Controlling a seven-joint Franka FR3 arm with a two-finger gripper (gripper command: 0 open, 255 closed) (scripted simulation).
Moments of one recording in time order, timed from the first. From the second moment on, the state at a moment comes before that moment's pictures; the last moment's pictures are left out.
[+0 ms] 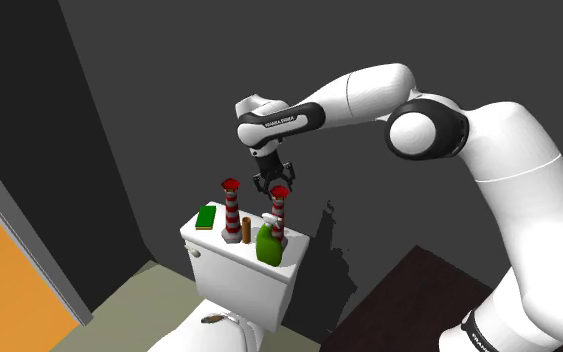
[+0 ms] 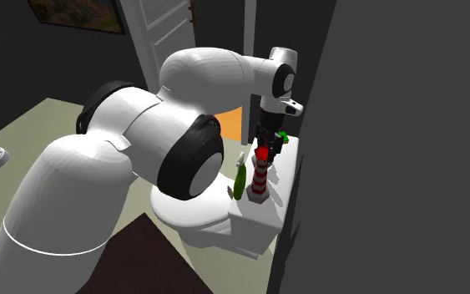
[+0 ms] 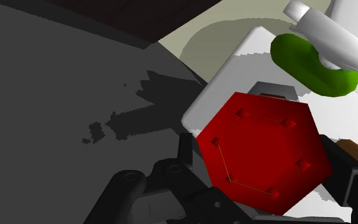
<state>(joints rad) 0.04 0.81 0.15 -1.22 -0.23 1.63 0.70</state>
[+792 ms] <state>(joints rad) 0.04 0.76 0.16 -1.15 -0.22 1.51 0.69</state>
